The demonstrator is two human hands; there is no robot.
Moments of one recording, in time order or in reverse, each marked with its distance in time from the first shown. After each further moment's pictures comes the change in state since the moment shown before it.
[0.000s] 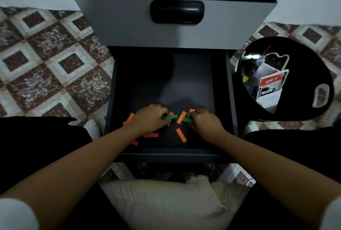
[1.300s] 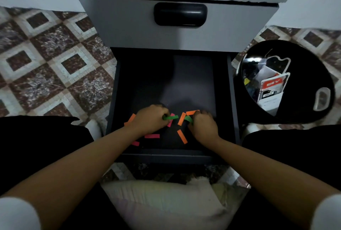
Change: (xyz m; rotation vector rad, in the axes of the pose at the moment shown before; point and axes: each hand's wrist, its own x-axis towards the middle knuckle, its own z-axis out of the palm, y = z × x) left_hand -0.001 0.000 -0.003 0.005 0.018 -0.006; right_hand 0.007 -0.019 0.011 0.188 0.078 0.323
